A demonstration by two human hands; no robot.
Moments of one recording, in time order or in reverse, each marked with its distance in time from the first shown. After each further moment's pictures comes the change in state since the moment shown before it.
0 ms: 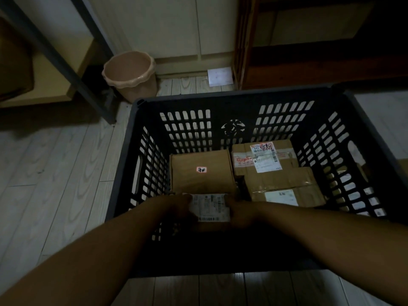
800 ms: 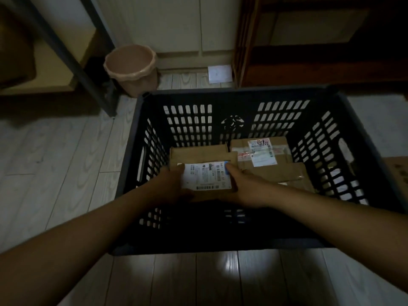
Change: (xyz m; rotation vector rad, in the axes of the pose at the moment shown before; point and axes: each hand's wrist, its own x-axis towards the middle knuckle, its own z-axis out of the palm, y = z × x) left_hand -0.043 -0.017 -0.019 -0.155 0.235 0.110; right_hand -0.058 -0.014 -0.018 0.007 0.337 -0.177
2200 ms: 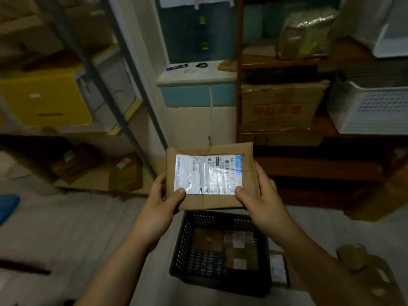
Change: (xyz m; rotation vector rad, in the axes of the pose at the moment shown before) left_hand -0.604 0.315 -0.307 -1.146 0.762 0.294; right_hand -0.549 -0.282 -0.394 0.680 0.579 -0.382
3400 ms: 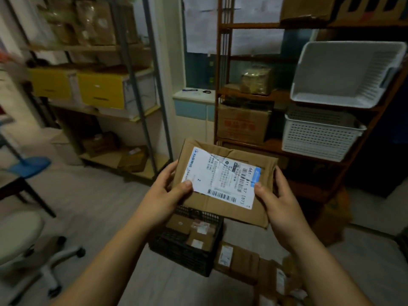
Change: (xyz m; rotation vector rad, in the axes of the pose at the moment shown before) left_hand -0.352 0.043 0.200 -0.117 0.070 0.169; right_hand -0.284 0.001 -0.276 0.288 -0.110 -0.140
